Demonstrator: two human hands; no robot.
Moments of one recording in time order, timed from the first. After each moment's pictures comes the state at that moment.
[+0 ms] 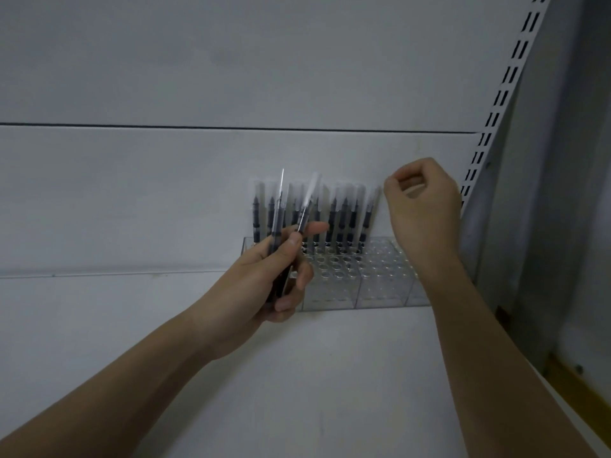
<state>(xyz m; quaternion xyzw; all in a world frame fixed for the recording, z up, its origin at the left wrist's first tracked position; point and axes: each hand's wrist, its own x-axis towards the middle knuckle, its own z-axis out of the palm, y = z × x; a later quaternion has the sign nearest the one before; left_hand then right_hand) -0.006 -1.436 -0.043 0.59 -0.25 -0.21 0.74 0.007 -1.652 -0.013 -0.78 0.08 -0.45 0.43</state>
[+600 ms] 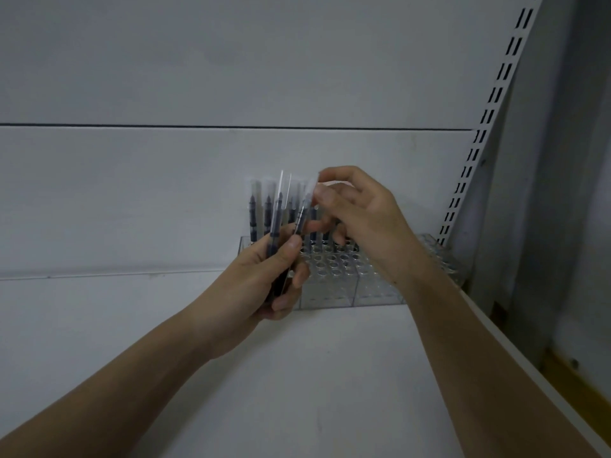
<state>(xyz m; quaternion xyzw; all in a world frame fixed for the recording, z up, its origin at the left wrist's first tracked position) -0.004 -1.437 -0.047 0.60 -0.25 -0.21 0.74 -0.004 -1.612 -0.010 -0.72 -0.12 -0.17 0.66</state>
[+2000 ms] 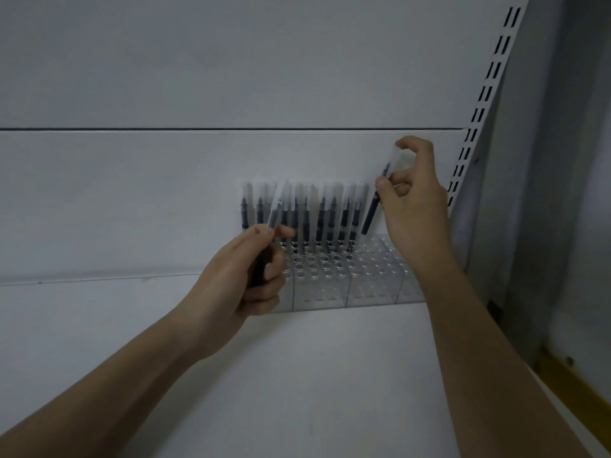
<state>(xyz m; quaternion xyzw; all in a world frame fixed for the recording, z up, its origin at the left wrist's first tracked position) -0.003 -1.436 -0.040 0.58 -0.20 -0.18 0.77 0.007 -1.665 -0.016 -0.80 0.03 -0.43 0.42</state>
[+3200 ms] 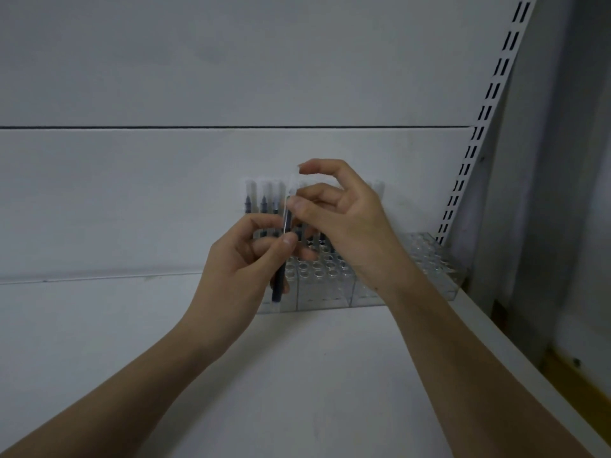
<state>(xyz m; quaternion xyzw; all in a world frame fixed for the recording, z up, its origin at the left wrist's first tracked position) -0.012 -1.441 -0.041 0.65 -0.25 0.03 0.72 -0.008 -1.598 -0.012 -0.70 -0.17 -0.17 0.67</state>
